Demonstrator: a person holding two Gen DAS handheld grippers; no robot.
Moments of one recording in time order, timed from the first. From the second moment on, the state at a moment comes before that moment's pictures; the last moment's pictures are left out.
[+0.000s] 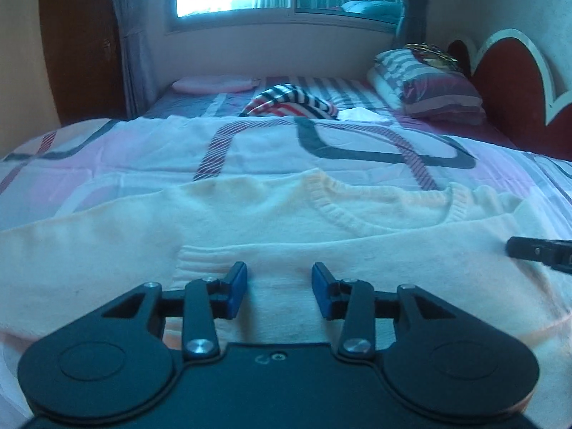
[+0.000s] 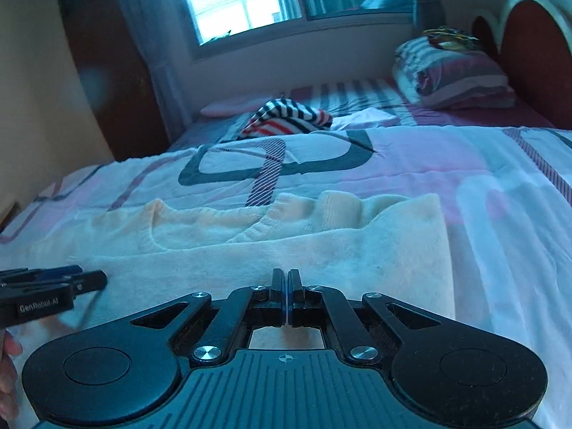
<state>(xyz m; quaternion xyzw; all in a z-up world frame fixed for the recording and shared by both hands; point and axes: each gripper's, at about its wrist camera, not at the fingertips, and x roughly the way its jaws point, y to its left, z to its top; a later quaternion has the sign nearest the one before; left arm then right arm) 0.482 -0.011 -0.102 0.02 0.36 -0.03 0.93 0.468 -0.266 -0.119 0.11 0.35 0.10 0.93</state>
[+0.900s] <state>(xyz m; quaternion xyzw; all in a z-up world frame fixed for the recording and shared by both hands) 0.484 -0.014 -0.102 0.05 0.37 -0.02 0.93 0.494 -0.335 -0.119 0.13 0.37 0.00 0.92</state>
